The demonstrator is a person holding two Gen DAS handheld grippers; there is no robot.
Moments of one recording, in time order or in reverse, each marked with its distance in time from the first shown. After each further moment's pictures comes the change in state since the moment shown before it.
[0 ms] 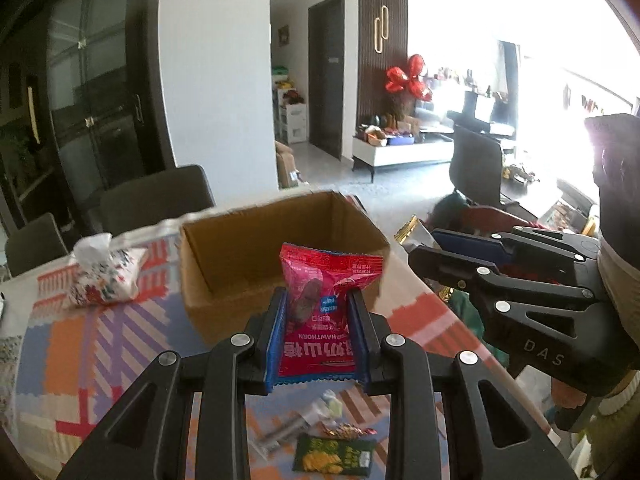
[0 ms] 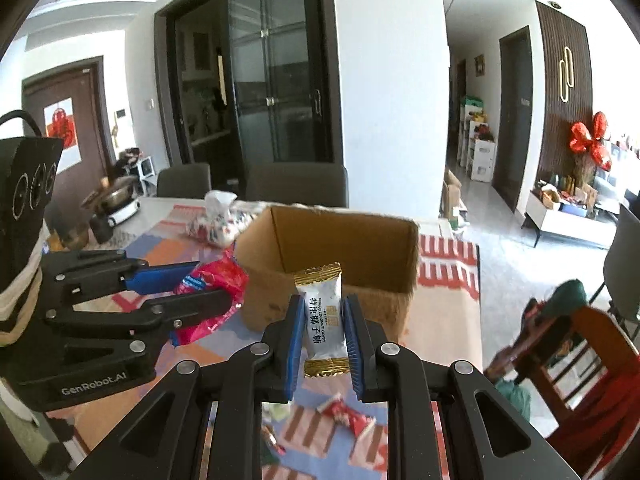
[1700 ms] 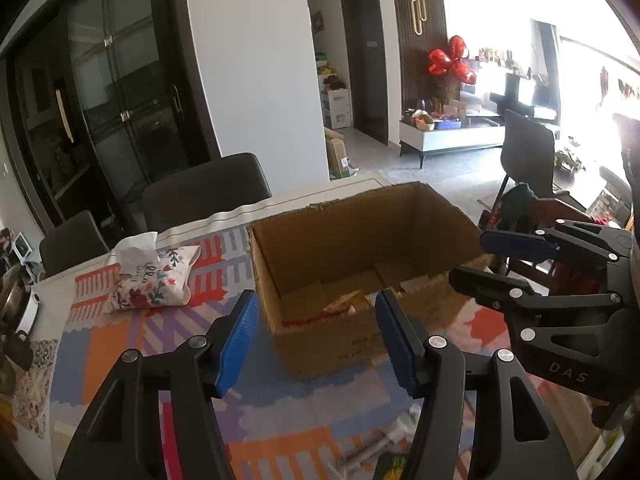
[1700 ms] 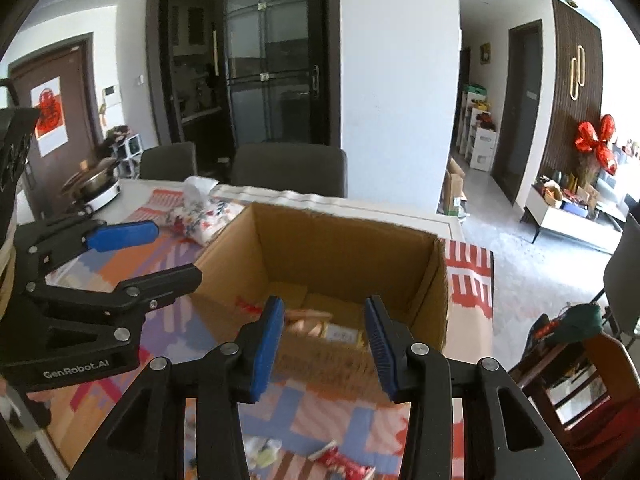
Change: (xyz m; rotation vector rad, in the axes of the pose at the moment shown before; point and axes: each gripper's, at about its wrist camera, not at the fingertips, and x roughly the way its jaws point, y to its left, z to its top) left arm 0.039 0.053 0.003 0.008 0.062 0.159; right arm 0.072 0.014 0.020 -0.048 0.104 -0.025
